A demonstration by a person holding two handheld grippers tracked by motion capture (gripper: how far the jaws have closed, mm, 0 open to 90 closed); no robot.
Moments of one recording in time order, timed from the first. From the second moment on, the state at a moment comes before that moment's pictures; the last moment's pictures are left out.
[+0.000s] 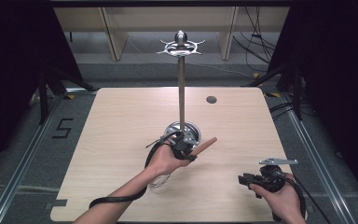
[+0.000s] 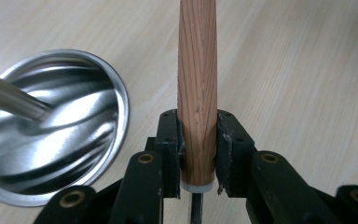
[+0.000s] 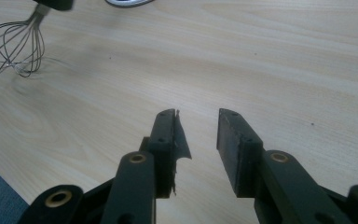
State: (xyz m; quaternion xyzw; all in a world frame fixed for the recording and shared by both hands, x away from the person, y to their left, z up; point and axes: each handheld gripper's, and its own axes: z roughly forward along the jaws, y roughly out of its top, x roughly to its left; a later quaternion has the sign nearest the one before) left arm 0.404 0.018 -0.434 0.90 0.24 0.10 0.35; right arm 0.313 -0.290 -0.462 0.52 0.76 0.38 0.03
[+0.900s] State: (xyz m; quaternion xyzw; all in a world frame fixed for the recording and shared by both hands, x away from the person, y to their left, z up) left arm 0.389 0.078 -0.406 0.74 0.24 0.08 0.62; right arm 0.313 -0.288 -0.461 0.53 0.77 0.37 0.06
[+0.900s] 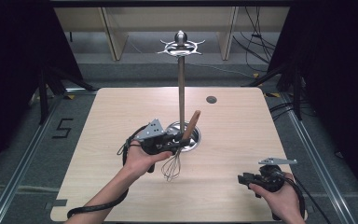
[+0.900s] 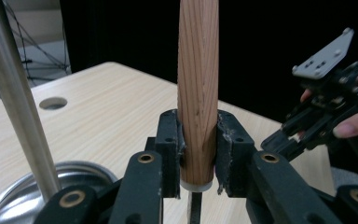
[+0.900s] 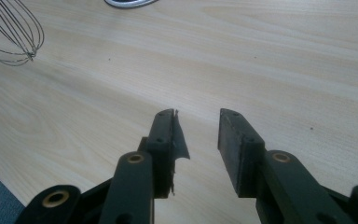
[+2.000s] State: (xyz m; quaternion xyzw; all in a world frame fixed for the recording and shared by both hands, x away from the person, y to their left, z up) left arm 0.400 0.108 -0.365 0.67 0.22 0.09 0.71; right arm 0.314 -0.288 -0.461 0.53 0.76 0.37 0.05
